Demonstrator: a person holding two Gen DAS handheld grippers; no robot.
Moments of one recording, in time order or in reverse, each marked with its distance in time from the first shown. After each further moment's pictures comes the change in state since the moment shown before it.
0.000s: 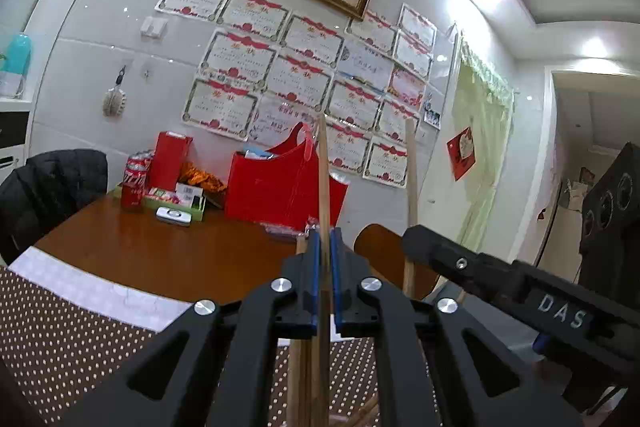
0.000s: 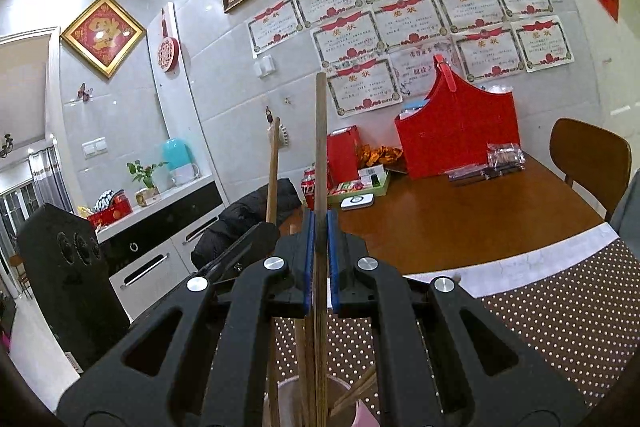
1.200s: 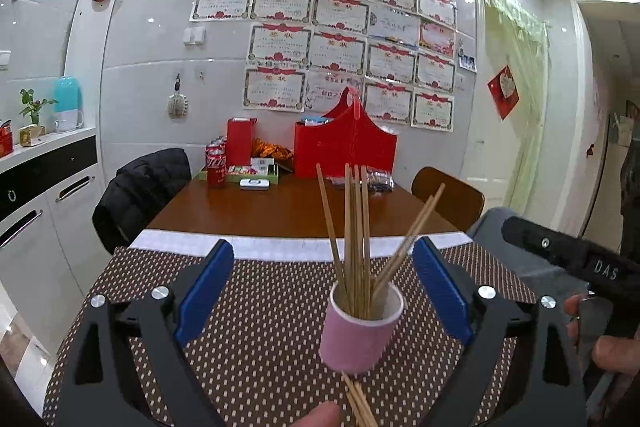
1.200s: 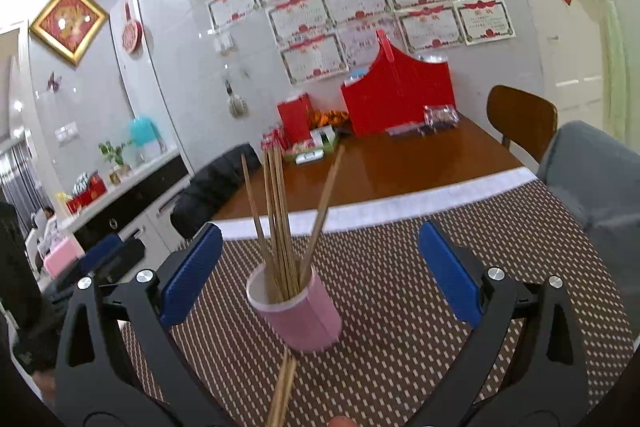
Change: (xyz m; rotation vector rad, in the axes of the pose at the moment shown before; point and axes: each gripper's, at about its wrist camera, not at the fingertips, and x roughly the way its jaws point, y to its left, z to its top) left arm -0.151 -0.034 0.002 0.155 0.175 0.255; right arm -0.128 0.003 -0.031 0.044 0.128 -0.183
